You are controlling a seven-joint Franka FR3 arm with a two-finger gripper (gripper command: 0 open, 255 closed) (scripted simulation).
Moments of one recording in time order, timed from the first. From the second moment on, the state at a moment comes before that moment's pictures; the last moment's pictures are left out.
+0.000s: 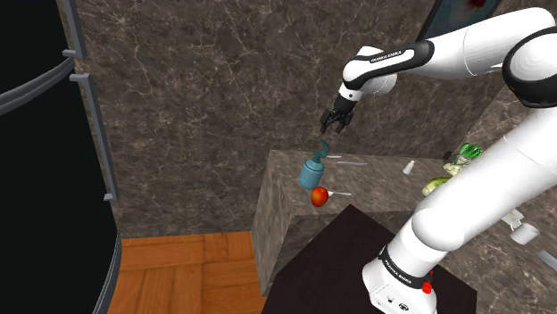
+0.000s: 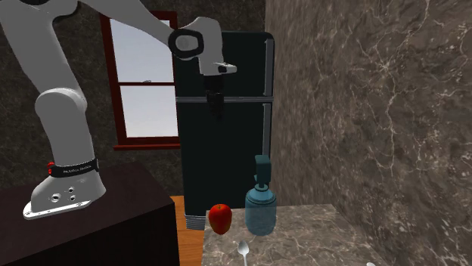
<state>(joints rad) -0.12 -0.20 -0.34 -2.30 0.02 2.18 -0.18</state>
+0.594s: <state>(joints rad) -0.18 0.13 -0.41 -2.12 0.15 2.30 -0.33</state>
